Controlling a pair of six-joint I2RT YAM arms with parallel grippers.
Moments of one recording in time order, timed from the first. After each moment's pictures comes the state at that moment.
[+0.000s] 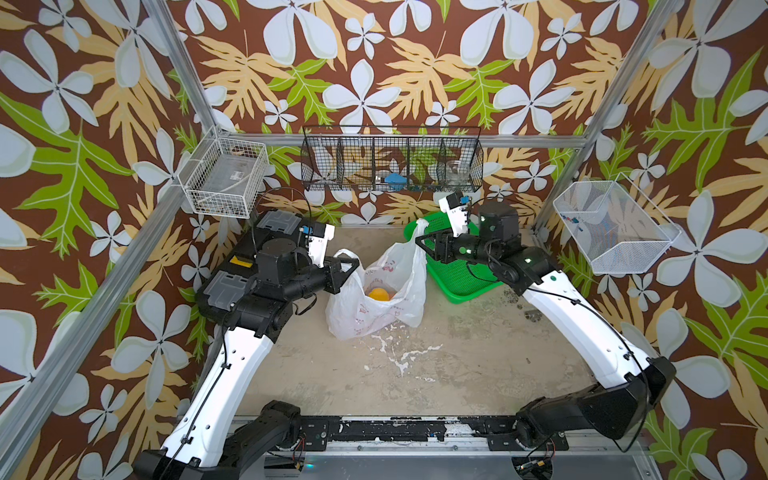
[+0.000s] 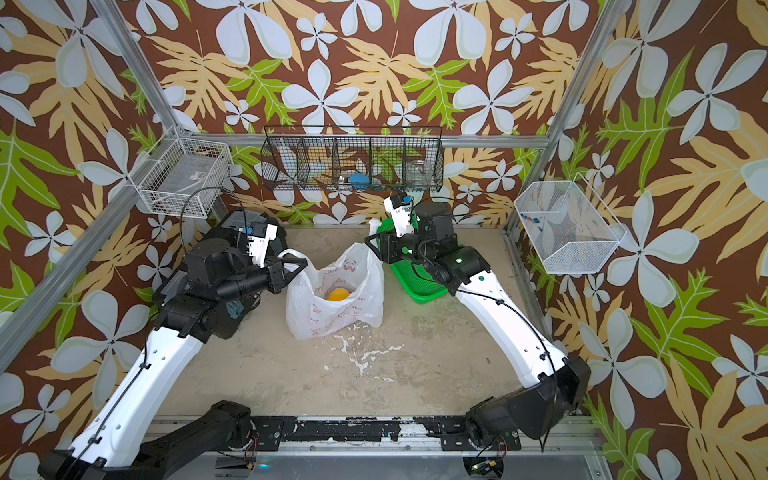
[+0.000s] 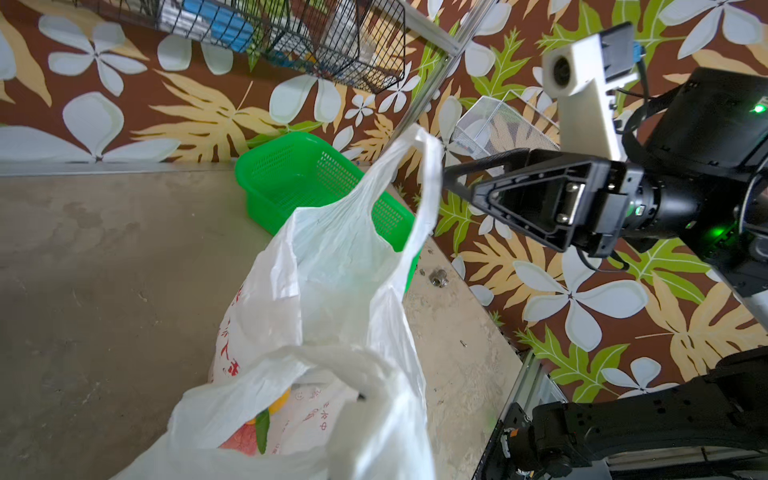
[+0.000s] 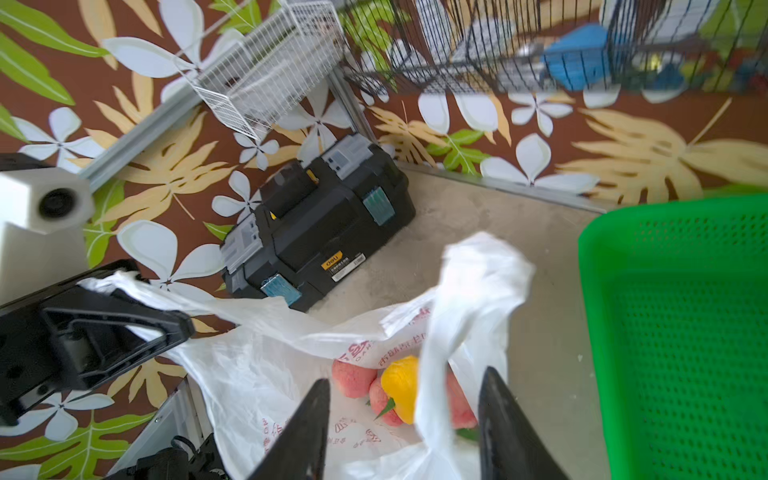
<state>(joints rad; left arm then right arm) -0.25 1.04 1.16 -0.43 0.61 -0.37 0.49 1.43 1.57 -0.50 -0.40 0.27</state>
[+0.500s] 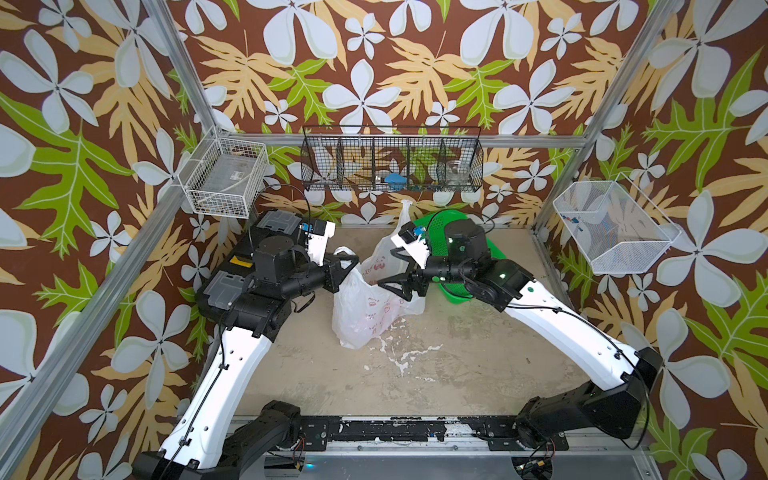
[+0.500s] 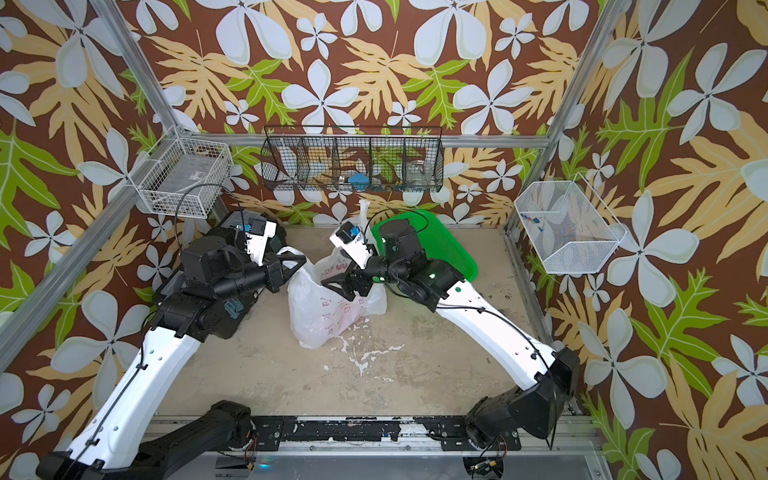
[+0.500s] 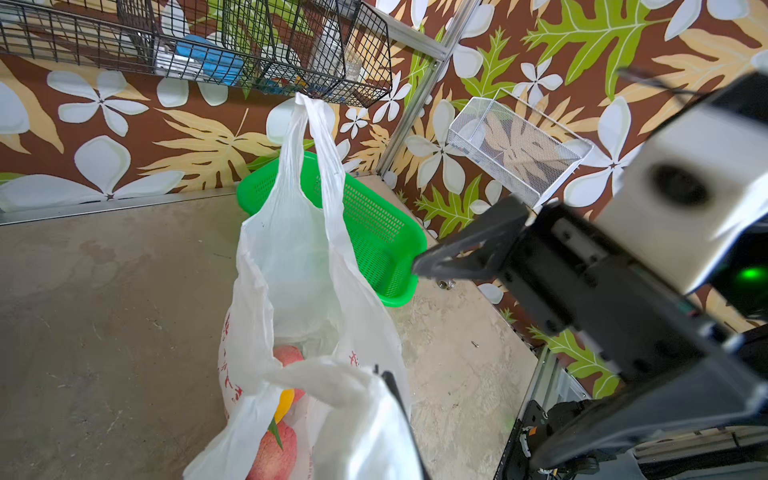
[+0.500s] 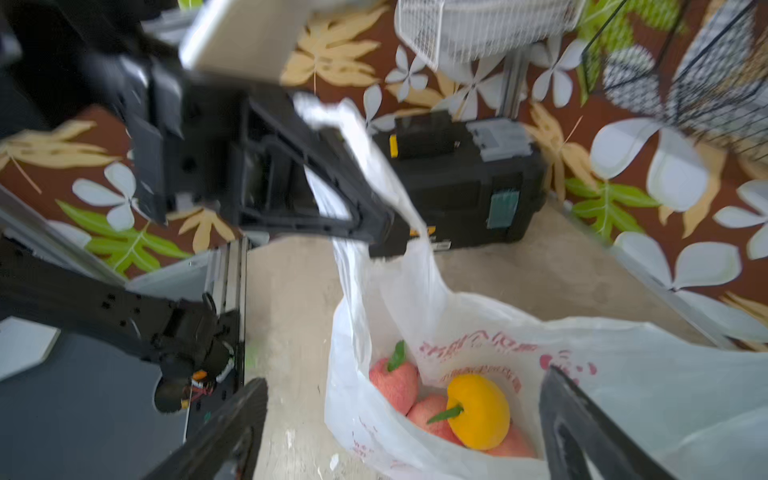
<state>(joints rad) -0.25 1.03 1.18 -0.43 0.61 -0.29 0.74 1.46 1.47 -0.43 -0.52 -0.12</state>
